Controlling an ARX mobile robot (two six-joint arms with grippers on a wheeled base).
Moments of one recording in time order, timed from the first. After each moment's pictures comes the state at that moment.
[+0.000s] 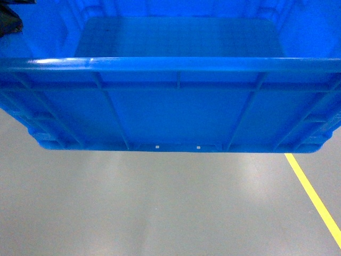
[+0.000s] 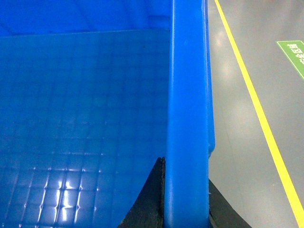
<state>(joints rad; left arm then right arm) -0.16 1.39 0.83 0.32 -0.15 -0.04 0.17 1.37 0.80 0.32 0.06 0.13</state>
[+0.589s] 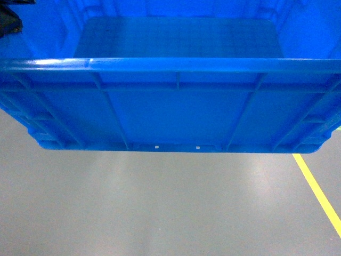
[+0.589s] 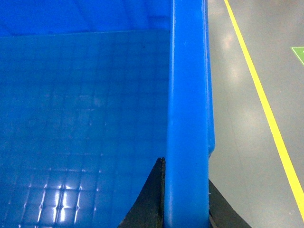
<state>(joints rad) -0.16 1.39 0.83 0.32 -0.16 -0.04 0.17 1.37 0.80 0.32 0.06 0.13</state>
